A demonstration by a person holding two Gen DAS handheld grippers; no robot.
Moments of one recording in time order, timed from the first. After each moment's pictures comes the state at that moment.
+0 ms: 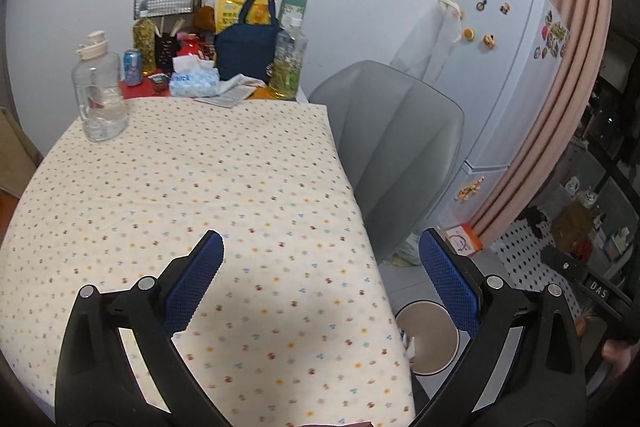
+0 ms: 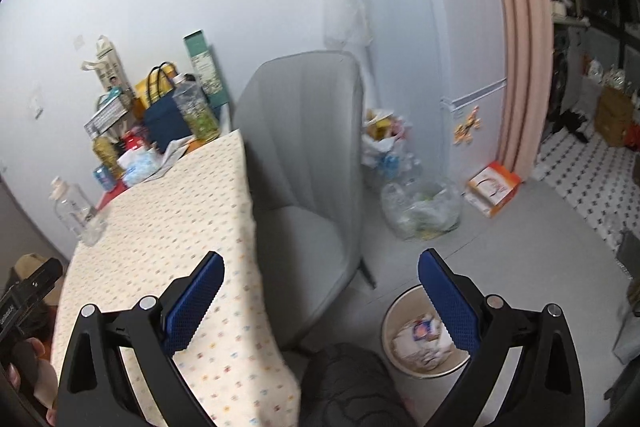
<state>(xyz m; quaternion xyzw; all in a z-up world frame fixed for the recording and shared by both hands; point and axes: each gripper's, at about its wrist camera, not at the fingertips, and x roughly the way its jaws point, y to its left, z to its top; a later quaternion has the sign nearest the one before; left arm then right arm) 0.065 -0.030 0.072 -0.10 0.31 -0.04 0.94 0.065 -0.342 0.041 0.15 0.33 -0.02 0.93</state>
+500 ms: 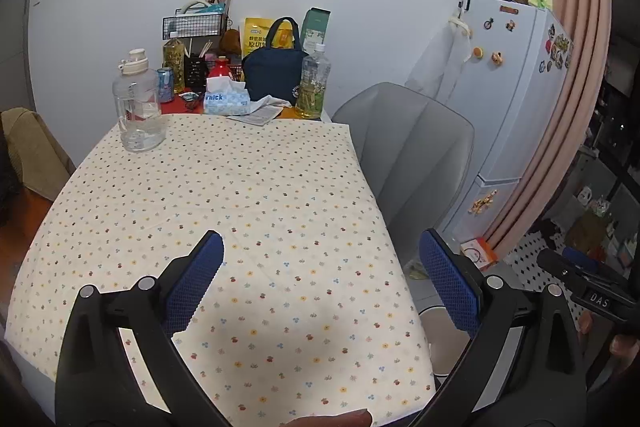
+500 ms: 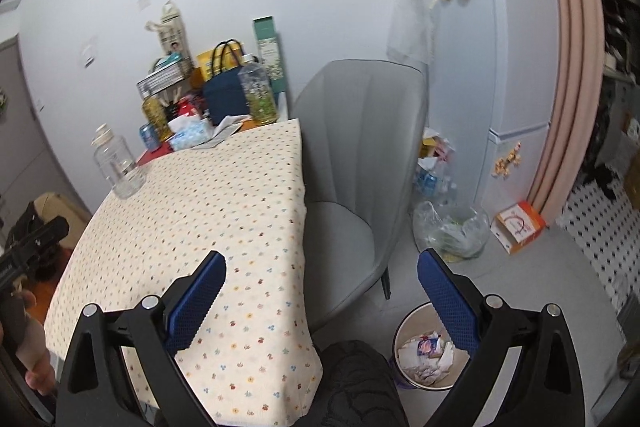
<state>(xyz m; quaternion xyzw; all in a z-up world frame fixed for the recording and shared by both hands) 0.009 -0.006 0.088 -0.09 0.28 0.00 0.96 0.029 -0.292 0.062 0.06 0.31 0.07 0.95</state>
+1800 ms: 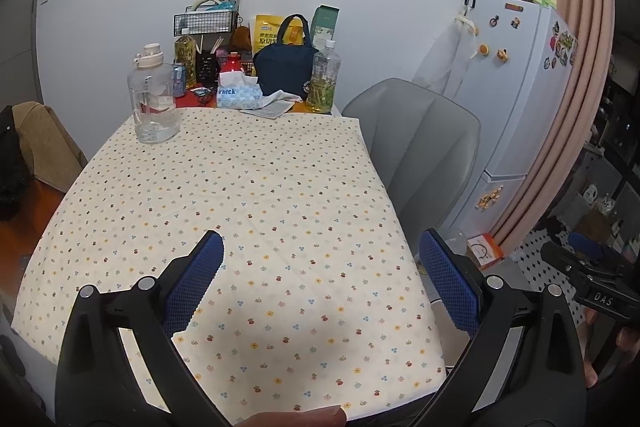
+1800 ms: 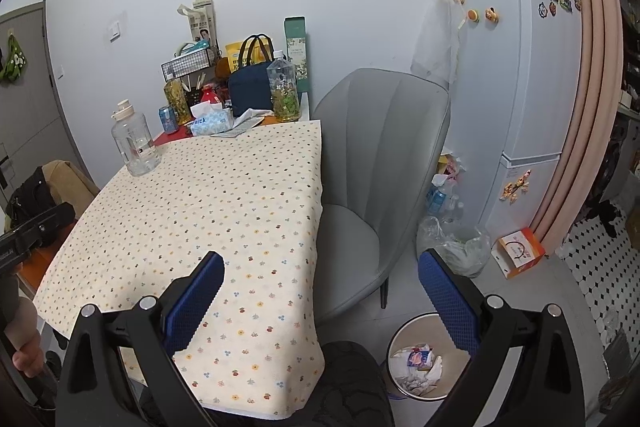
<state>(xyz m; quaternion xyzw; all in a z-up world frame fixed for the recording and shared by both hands) -0.012 0.003 0.082 -0.08 0.28 0.01 0.95 0.018 -0.274 0.064 0.02 0.30 0.09 0.95</state>
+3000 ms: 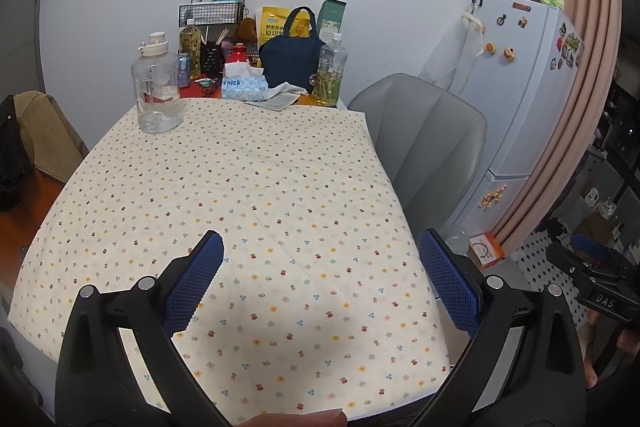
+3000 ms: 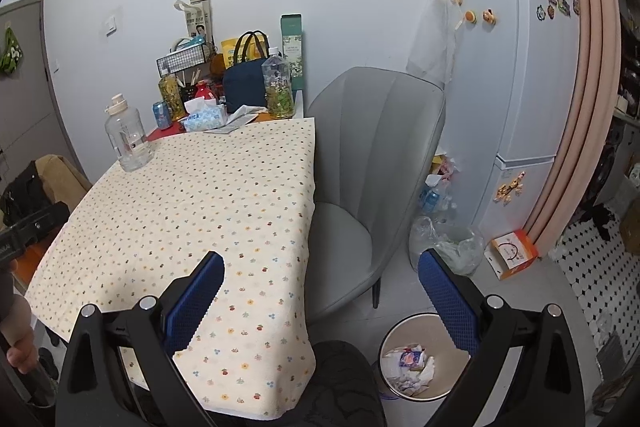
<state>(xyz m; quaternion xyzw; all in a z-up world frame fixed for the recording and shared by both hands) -0.008 0.008 0.074 -0.09 0.29 0.02 0.95 0.022 -0.271 0.060 0.01 0.30 0.08 0.95</state>
